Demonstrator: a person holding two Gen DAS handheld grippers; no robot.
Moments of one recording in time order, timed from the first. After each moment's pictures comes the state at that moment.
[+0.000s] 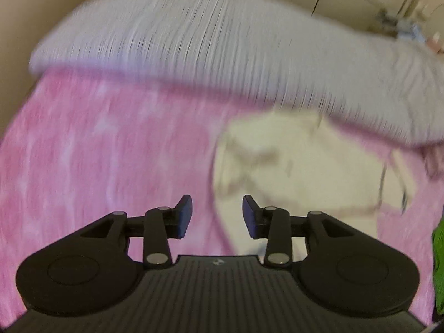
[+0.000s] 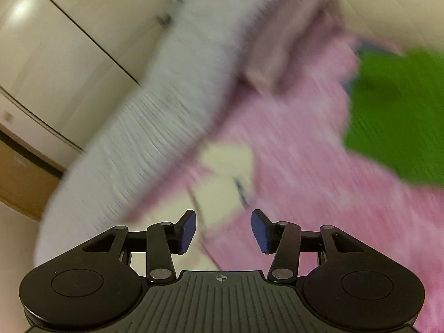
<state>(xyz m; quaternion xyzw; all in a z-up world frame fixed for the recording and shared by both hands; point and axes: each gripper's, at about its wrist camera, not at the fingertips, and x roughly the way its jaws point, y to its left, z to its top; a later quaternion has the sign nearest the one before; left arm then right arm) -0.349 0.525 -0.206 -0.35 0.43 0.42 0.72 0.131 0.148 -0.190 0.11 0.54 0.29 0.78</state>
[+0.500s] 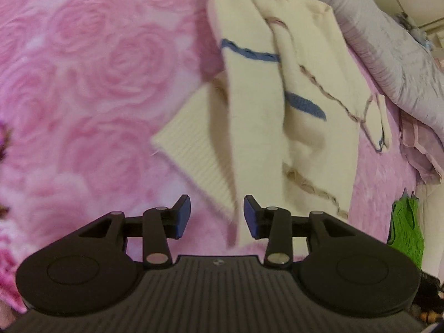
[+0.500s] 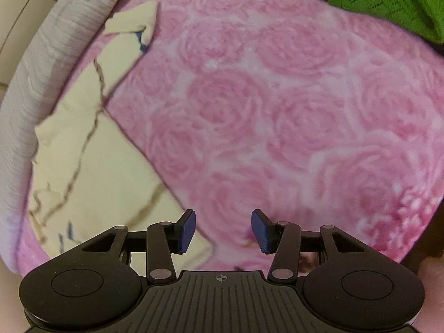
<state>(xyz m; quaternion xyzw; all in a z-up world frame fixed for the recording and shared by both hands) -0.381 0.382 -0.364 -0.54 0.39 0.35 0.66 0.059 0.072 -0.326 0.03 0.69 0.20 0.70</state>
